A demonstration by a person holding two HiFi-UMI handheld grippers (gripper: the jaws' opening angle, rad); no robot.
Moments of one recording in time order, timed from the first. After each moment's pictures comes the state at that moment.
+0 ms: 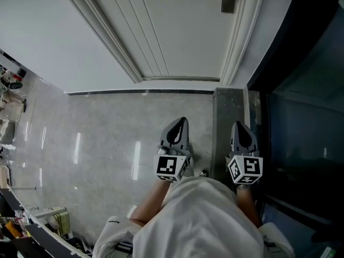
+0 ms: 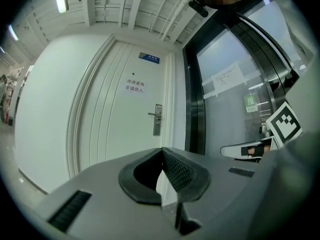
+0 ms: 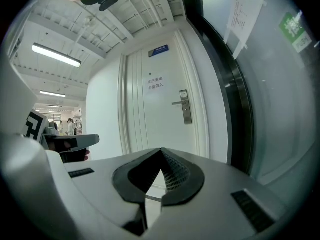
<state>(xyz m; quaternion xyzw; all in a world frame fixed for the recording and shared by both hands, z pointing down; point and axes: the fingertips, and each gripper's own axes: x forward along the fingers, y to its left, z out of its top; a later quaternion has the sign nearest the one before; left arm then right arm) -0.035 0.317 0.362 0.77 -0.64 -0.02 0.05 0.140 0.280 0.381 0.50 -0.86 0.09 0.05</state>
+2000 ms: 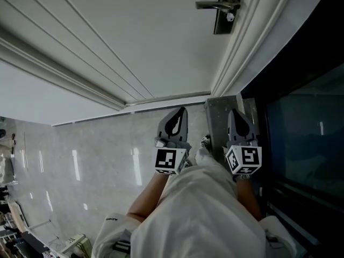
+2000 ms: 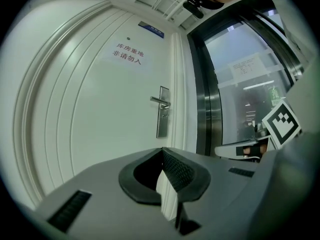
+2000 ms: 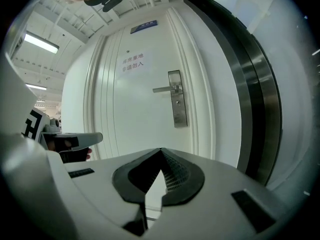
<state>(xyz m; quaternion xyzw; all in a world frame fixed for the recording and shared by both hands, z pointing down) -0.082 -0.031 0.377 0.82 -0.56 0.00 0.06 0.078 -0.041 0.395 0.55 -0.82 0.09 0.06</state>
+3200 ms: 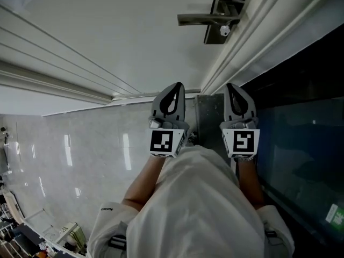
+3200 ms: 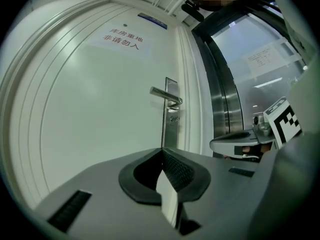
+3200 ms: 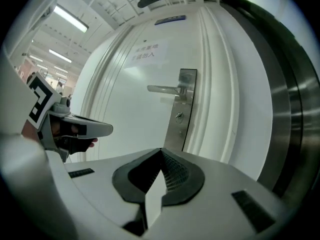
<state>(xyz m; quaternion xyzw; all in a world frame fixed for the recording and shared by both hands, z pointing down) -0.043 -0.180 0.351 0.81 -0.59 -0.03 0.04 0.084 -0.196 0.344 0.50 -0.85 -0.07 0.13</state>
